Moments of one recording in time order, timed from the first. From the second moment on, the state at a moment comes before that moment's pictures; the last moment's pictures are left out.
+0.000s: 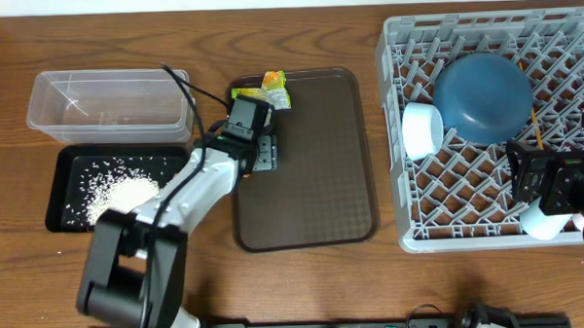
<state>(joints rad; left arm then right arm) -0.36 1.74 1.02 -0.43 -0.13 -0.33 -0.32 0.95 1.54 -1.23 -0.31 -0.19</state>
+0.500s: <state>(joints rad) -0.36 1.85 1.04 -0.41 -0.16 -0.33 -0.32 0.95 1.54 -1.24 -0.31 -0.19</state>
